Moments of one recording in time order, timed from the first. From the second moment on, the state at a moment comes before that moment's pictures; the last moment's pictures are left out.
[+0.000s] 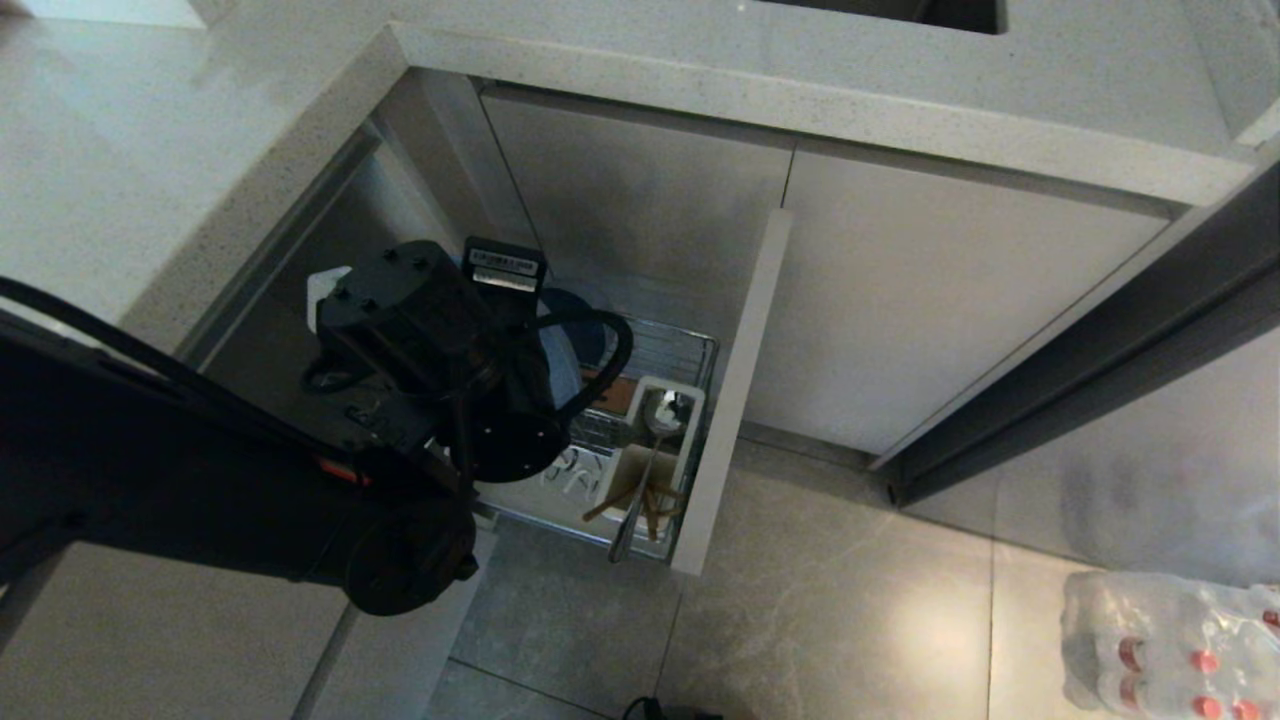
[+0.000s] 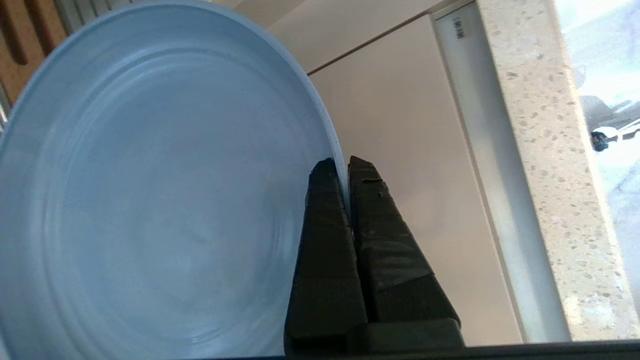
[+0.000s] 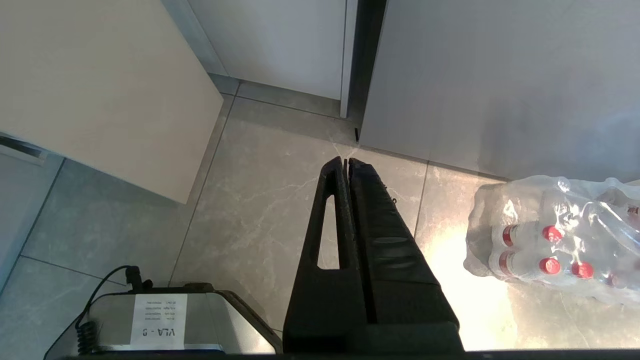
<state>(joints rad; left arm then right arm) -0.69 1.89 -0.97 -1.37 0.96 -0.80 0.00 0.00 0.00 0.00 -0.01 0.03</state>
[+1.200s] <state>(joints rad) -0.67 1.96 -0.94 -1.36 0.96 -0.85 0.00 0.00 0.00 0.00 -0.01 0.03</state>
